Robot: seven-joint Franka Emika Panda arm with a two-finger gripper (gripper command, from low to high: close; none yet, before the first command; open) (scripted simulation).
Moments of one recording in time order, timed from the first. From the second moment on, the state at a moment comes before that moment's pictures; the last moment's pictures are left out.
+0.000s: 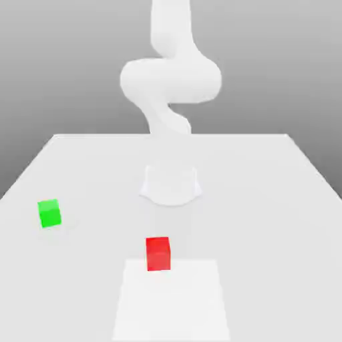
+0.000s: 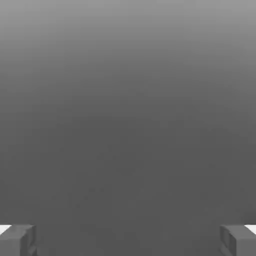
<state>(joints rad) 0.00 -0.75 -0.03 -2.37 0.00 2.35 0.78</state>
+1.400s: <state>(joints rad) 0.05 0.16 -0.05 -2.94 0.36 3.10 0.33</state>
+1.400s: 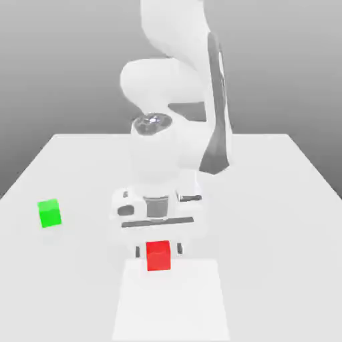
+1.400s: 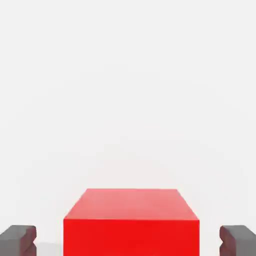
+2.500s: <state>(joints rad) -0.02 -0.14 -0.07 -2.99 0.00 2.85 0.59</state>
